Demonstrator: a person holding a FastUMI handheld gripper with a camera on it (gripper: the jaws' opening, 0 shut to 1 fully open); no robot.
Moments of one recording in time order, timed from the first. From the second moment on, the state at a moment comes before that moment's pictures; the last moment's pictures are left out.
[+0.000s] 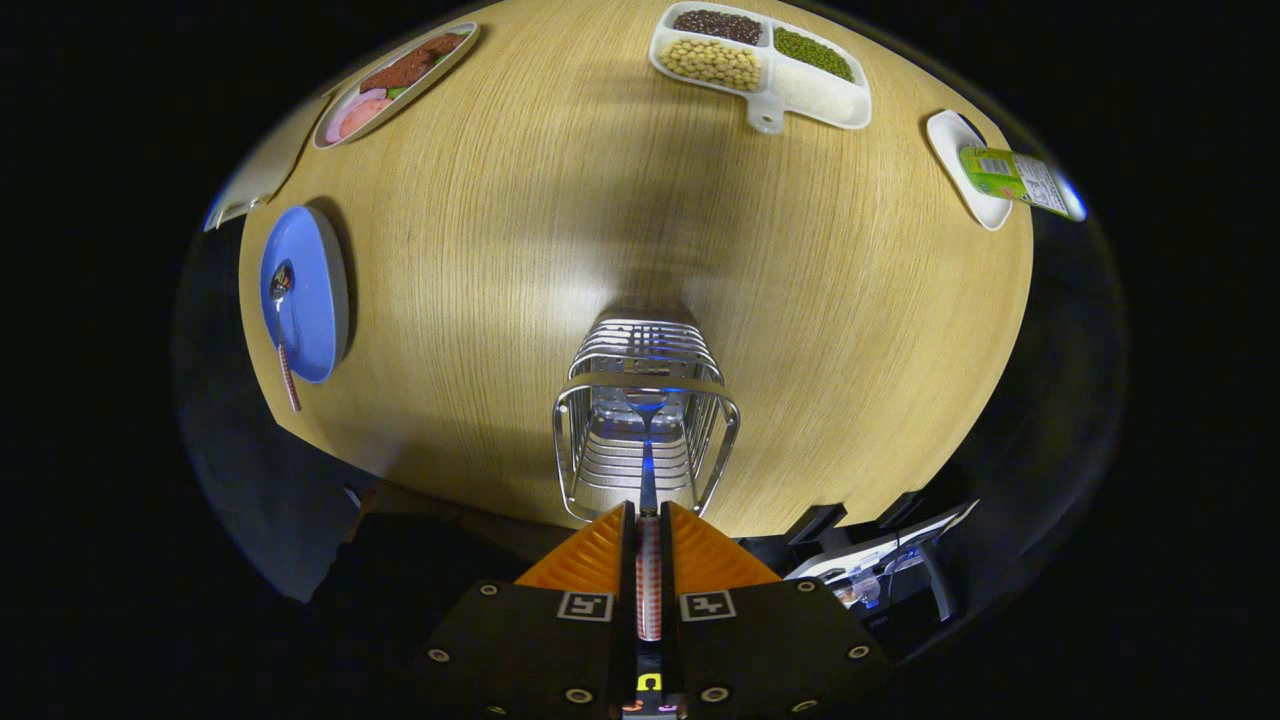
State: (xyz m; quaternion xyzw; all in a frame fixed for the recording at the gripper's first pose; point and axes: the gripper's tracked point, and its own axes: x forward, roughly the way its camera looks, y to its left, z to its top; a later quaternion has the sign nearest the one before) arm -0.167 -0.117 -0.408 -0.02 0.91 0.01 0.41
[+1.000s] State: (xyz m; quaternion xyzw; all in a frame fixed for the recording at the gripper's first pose) arm -0.128 -0.027 -0.357 0.05 0.81 0.02 0.58
